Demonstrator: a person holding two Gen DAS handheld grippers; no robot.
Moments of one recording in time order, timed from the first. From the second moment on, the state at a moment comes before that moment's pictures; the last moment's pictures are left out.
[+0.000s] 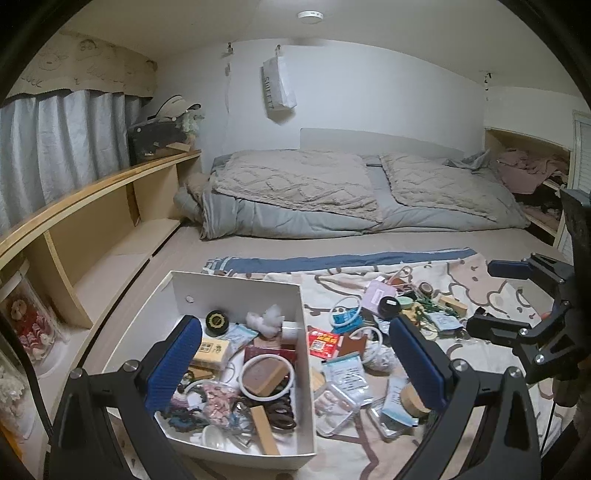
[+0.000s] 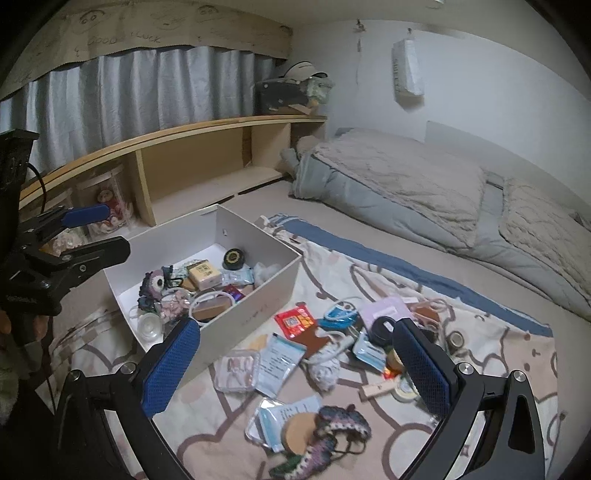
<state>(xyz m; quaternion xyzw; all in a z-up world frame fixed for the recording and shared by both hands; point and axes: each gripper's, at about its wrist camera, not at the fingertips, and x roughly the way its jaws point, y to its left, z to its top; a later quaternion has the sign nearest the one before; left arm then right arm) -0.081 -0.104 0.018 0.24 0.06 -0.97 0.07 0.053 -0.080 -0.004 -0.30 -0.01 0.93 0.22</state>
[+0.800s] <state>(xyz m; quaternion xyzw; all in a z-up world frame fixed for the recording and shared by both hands) -0.107 -0.047 0.012 0.25 0.07 -0.97 0.02 0.119 -0.029 -0.024 -0.30 0.04 0.91 0.29</state>
